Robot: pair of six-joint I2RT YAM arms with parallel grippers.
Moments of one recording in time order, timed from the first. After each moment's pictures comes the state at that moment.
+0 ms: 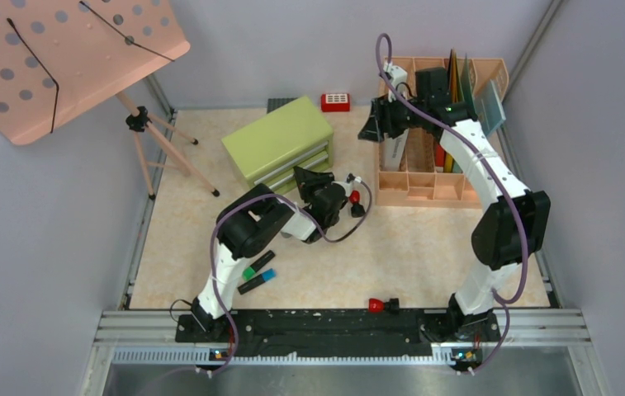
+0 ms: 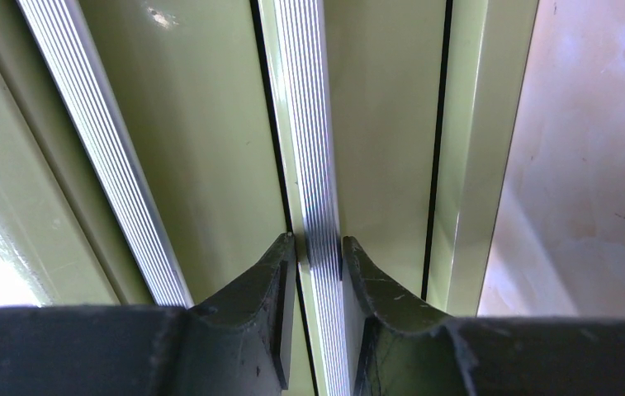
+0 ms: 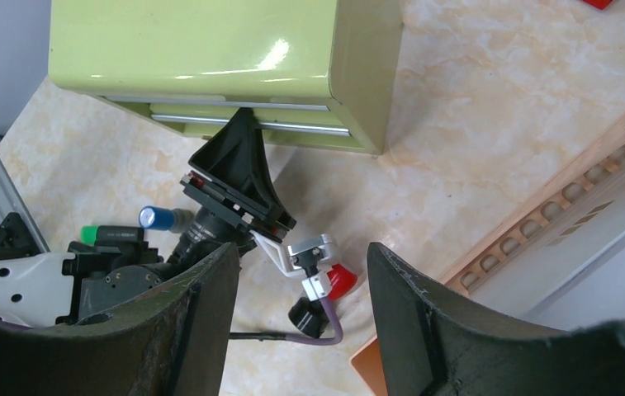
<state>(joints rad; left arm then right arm) -0.80 2.19 1.05 0.87 -1.06 1.31 0.26 1.76 1.71 -0.60 -0.63 -0.03</state>
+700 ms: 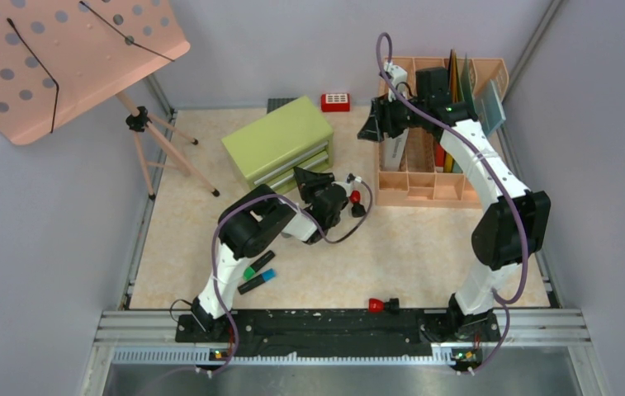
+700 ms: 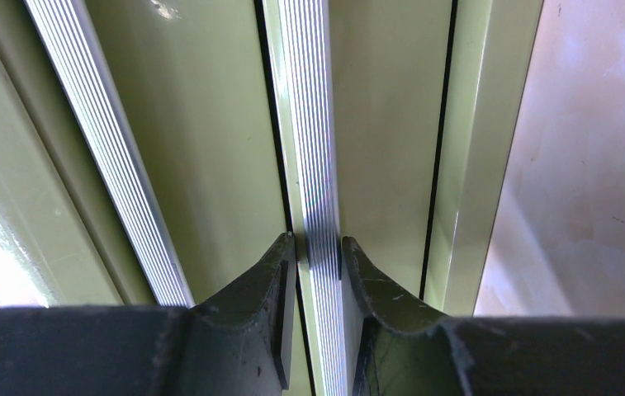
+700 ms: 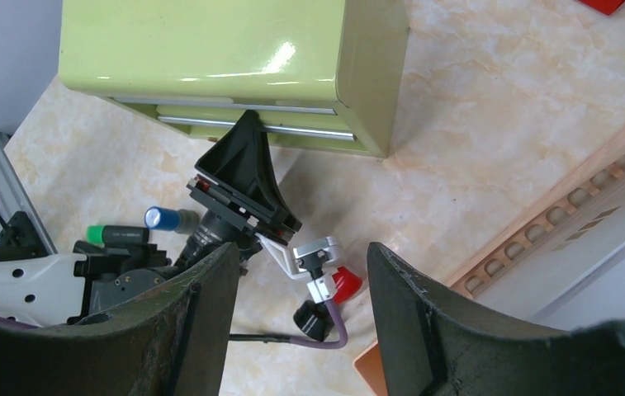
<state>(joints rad) -0.82 2.20 1.05 0.90 -1.08 1.31 0.26 1.75 1.71 -0.59 -0.65 -0.03</state>
